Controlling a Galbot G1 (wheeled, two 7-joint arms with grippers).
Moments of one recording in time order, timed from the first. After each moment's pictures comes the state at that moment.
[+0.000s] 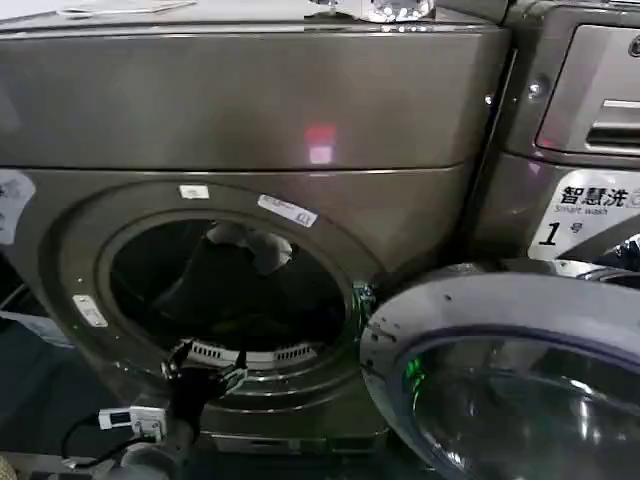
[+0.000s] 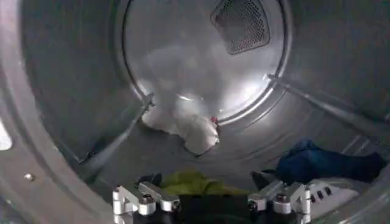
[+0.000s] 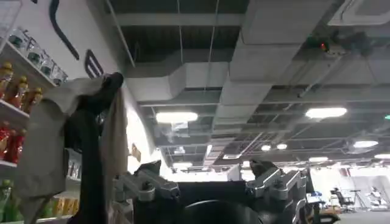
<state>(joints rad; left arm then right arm) 1.43 -1.51 -0.55 -2.36 0.07 0.74 0.03 -1.64 1.12 2.32 1.63 0.53 -0.03 0.11</state>
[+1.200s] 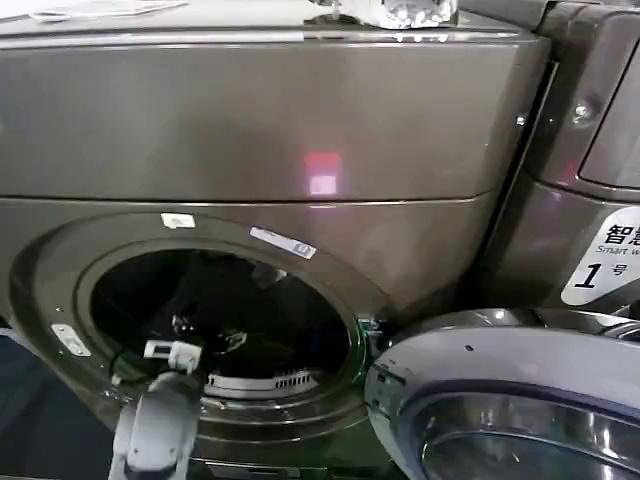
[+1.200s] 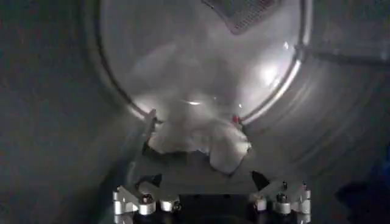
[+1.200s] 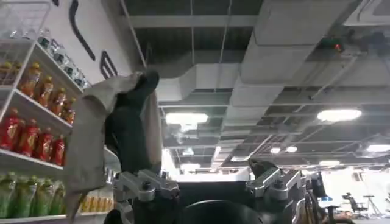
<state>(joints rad) 0.87 -1.44 -0.61 -1.95 1.16 0.02 1.21 -1.64 1.11 2.29 1.64 0.52 -0.02 0.10</state>
